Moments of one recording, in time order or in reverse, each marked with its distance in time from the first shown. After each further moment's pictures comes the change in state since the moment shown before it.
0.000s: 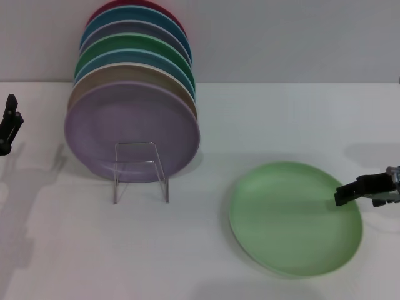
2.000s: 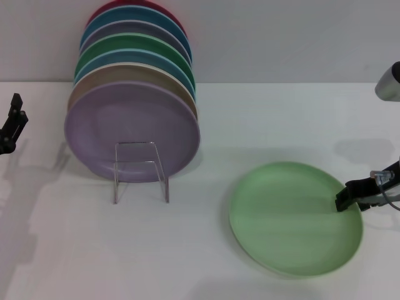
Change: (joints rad) left arm -0.016 0.001 0.002 0.003 0.000 -0.026 0.000; right arm 0.105 -0.003 -0.003 -0.209 -0.052 -0.076 -0.022
